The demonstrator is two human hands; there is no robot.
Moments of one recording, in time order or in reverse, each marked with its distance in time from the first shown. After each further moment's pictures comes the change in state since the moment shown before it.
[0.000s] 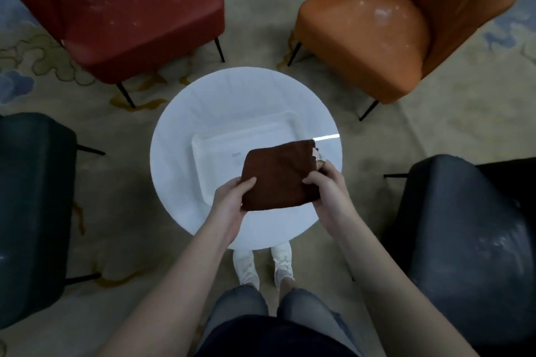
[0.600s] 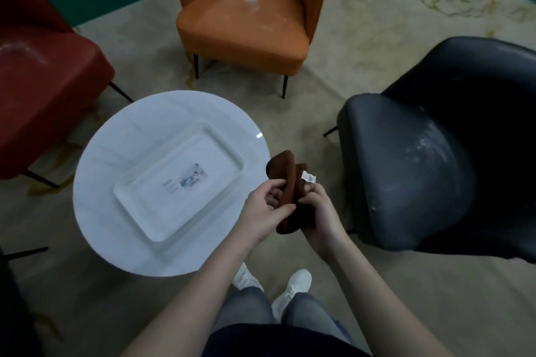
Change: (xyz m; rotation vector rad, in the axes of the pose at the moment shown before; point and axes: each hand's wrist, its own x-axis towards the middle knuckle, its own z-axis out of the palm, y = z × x) left_hand -0.088 -0.067 0.122 0.943 -0.596 0.247; right_hand -0.106 0.034 -0.101 0.424 0.295 -0.024
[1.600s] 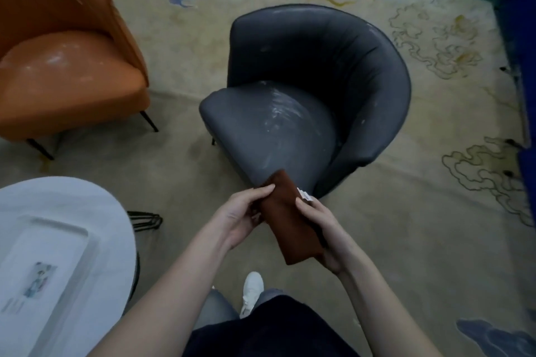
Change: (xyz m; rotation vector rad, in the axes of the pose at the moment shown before) left_hand -0.011 0.049 0.314 -0.201 -0.529 -0.481; right_hand -0.144 -0.048 -0.311 0.314 0.189 -0.133
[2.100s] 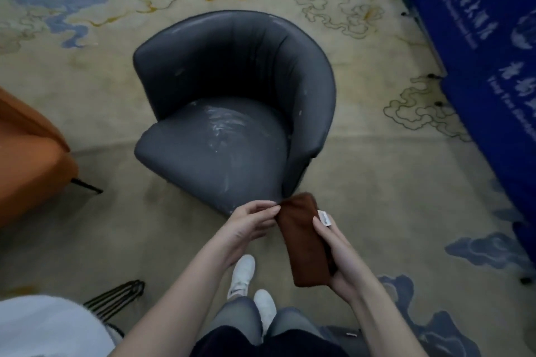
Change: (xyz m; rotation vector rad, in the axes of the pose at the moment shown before) left_hand 0.065 0.005 0.060 0.538 -0.190 -0.063; right_hand -0.020 0.006 -0.051 0.426 0.366 -0.149
